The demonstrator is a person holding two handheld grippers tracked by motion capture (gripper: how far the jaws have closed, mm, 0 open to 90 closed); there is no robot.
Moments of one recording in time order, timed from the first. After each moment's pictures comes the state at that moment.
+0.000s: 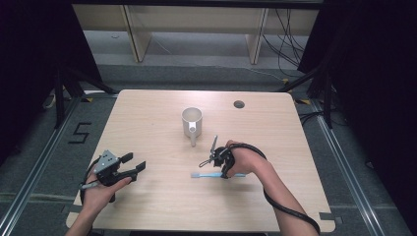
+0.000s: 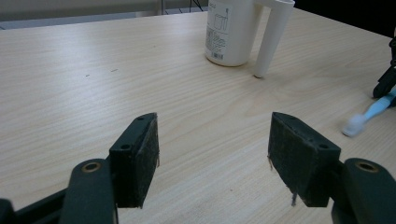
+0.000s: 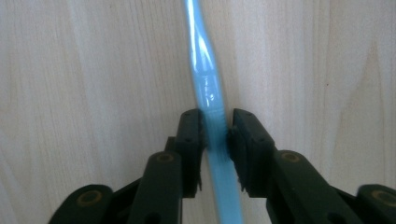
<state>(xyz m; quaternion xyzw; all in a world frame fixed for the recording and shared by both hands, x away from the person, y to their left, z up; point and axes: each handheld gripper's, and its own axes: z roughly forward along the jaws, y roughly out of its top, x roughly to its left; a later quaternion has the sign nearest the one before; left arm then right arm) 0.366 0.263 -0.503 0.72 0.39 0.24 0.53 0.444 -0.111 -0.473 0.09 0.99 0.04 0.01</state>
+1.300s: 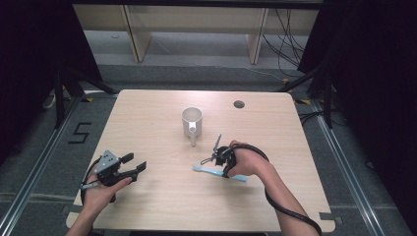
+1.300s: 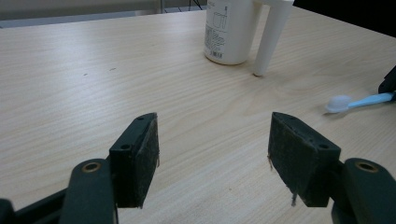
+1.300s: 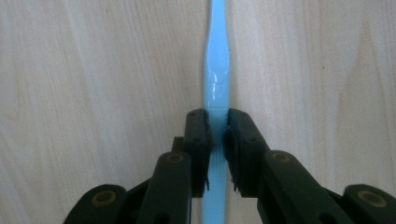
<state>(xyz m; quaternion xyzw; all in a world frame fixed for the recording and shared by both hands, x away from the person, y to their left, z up) 0.366 0.262 -0.504 0.72 0.39 0.24 0.52 0.443 -0.118 -0.470 0.13 0.99 0.05 0.00</state>
